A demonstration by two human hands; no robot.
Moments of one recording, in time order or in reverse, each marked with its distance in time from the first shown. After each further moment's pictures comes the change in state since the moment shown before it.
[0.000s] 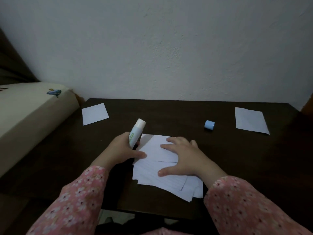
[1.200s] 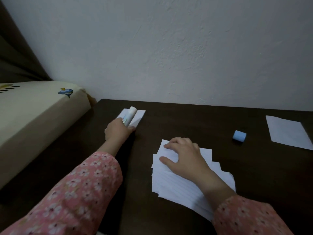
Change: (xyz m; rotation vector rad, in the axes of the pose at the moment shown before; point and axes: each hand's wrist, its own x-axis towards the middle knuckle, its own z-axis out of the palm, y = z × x) left_hand 0.115 -0.049 -0.044 0.202 0.466 -0.257; right_hand 0.073 -0.040 0.026 0.098 0.320 0.033
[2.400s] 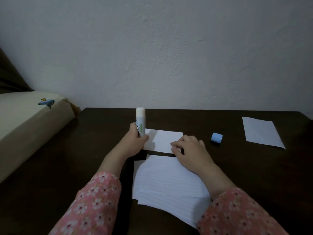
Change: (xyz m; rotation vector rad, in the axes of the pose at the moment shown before) left_hand -0.082 0.067 -0.005 -0.425 -0.425 0.286; right_hand 0.004 0.066 -0.034 -0.096 0.064 0.077
